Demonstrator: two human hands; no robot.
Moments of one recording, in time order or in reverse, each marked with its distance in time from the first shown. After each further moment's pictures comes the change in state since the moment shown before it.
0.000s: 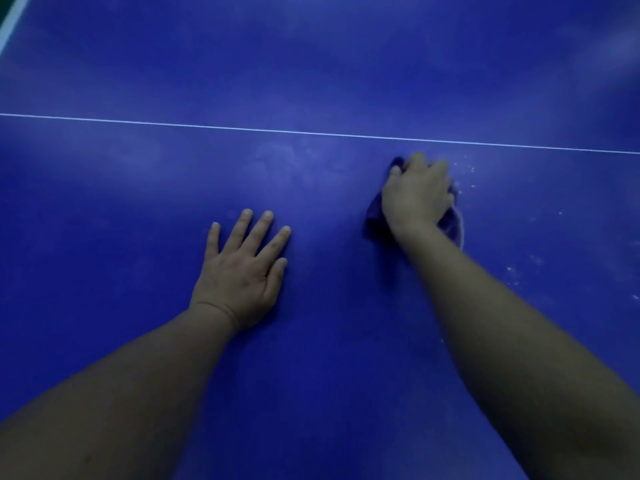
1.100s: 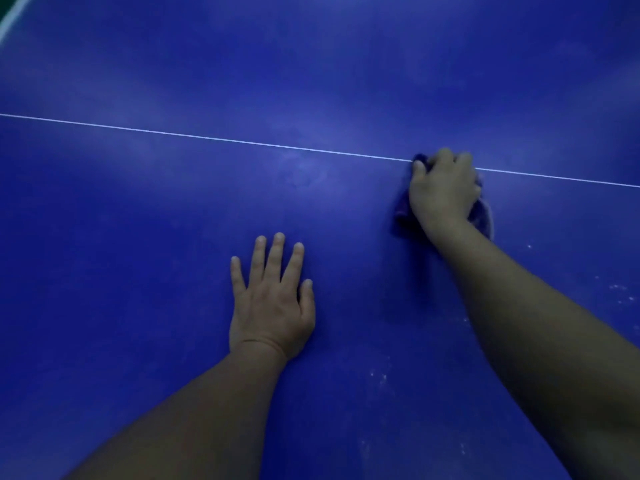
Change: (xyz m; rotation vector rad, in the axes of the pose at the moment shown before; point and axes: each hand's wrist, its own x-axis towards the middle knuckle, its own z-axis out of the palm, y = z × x) left_hand 0.026 0.156 0.028 -0.104 0.051 -0.312; right_hand 0.117 0.083 -0.026 0.035 -0.029 -0.155
